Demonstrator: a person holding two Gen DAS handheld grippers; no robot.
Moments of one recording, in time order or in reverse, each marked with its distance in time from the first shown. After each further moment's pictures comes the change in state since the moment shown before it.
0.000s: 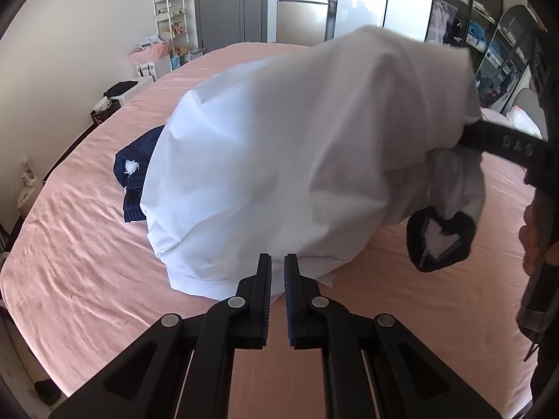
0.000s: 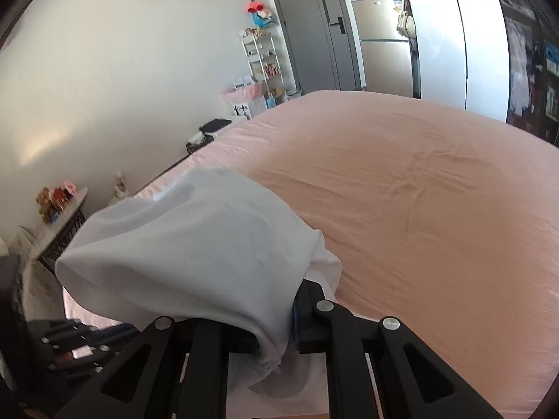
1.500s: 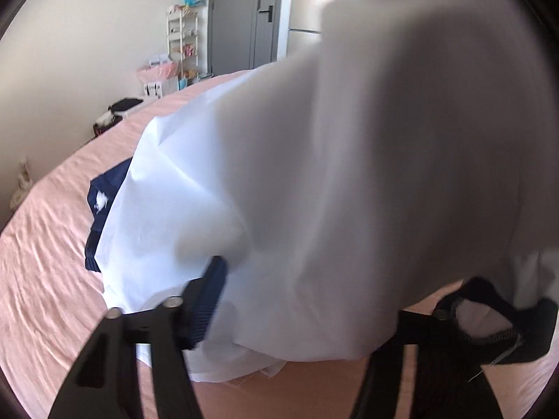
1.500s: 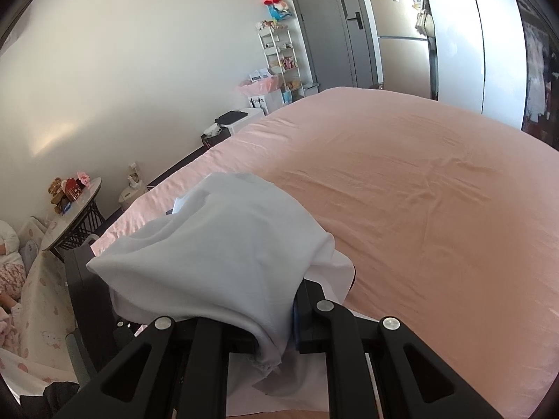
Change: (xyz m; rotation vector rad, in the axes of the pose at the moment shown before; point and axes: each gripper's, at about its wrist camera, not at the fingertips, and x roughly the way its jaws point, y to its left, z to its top) left arm 0.042 0.000 0.025 -0.073 -0.156 -0.032; right arm 0.005 0.013 0.018 -0.052 0.063 0.041
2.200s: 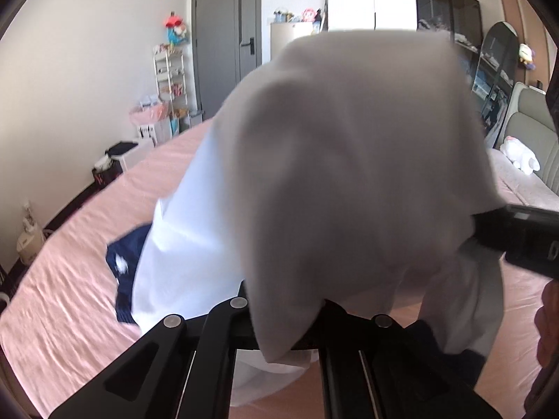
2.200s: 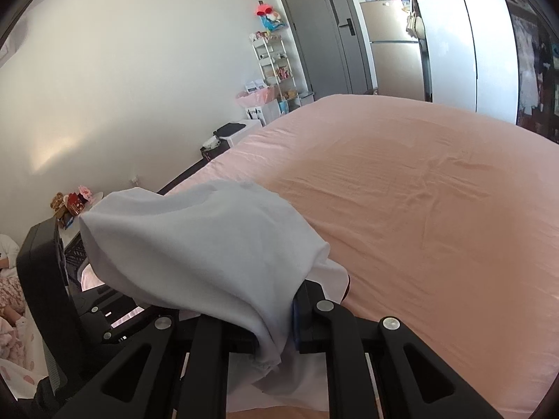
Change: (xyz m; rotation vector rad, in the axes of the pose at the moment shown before) left arm -0.079 -0.021 0.040 0.152 -0.147 0.007; right arm -0.026 0.005 0.003 0.039 -0.073 0.005
